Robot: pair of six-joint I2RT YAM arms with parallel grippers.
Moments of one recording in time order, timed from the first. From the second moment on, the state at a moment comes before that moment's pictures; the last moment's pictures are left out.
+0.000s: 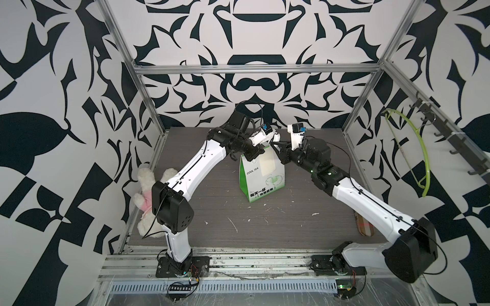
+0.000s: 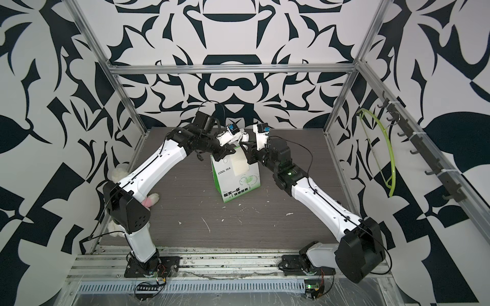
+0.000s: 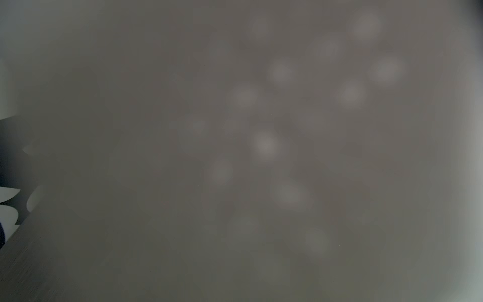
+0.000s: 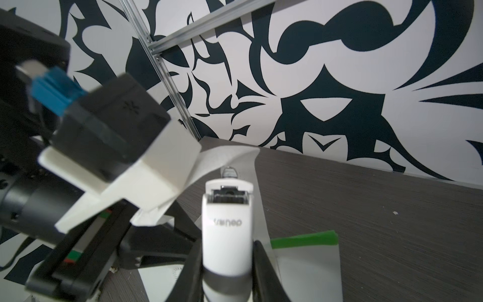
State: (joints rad) left arm -0.60 1.82 1.87 -0.87 0.42 0.44; right arm 0.51 1.30 1.06 0.09 -0.20 0.31
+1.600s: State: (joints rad) left arm -0.64 1.88 1.97 -0.91 0.40 0.36; right arm 0.55 1.31 1.08 -0.07 -0.09 0.30
